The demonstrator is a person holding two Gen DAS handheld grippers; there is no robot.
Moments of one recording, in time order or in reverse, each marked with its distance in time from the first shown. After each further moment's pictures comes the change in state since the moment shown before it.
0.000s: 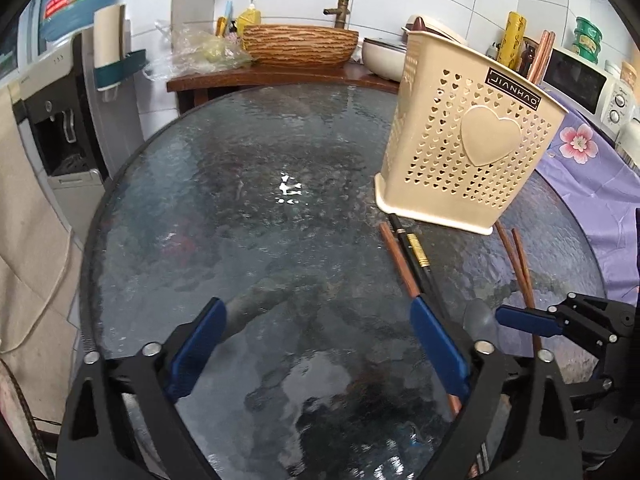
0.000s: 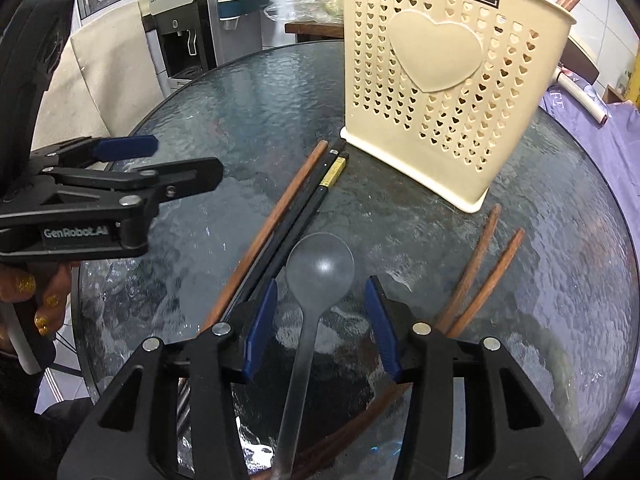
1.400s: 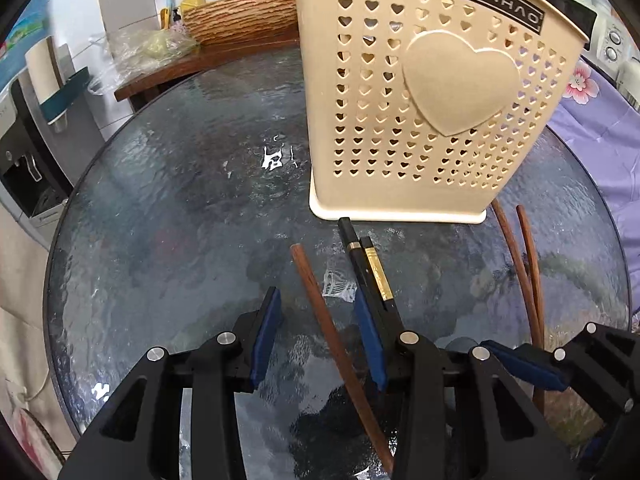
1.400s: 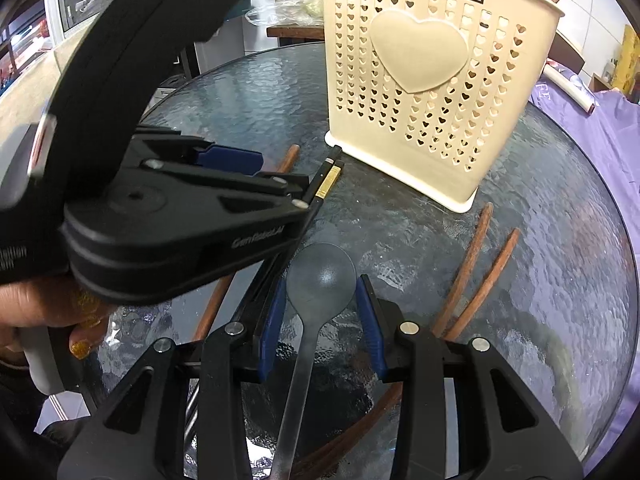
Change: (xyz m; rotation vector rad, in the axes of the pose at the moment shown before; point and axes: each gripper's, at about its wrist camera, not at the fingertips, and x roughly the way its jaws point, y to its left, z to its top) left arm 0.055 -0.052 0.032 0.168 0.153 0.028; right arm 0.002 -0.001 0.007 0.051 -0.004 -0.041
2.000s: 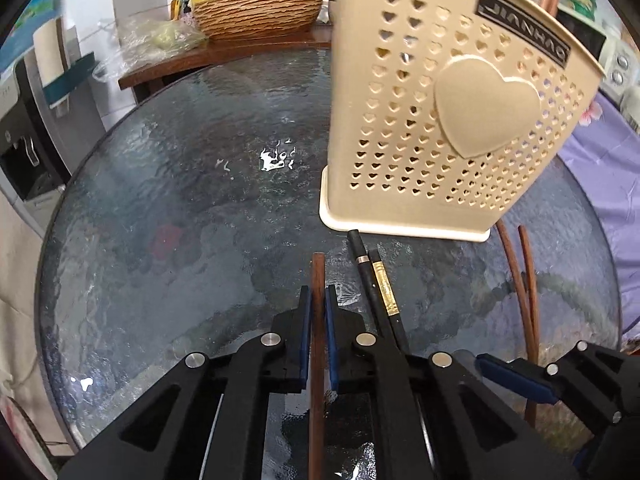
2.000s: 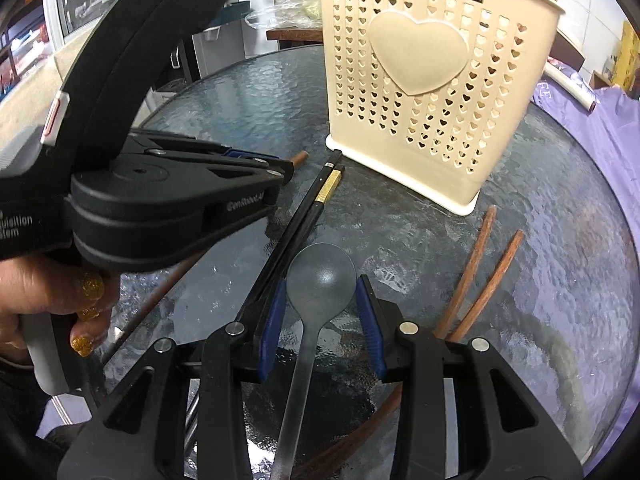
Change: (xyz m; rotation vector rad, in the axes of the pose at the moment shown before) left arm 0.003 0.020 0.003 -0.077 -0.018 -0.038; right arm -0.002 -0.008 0.001 0.033 -0.019 0.034
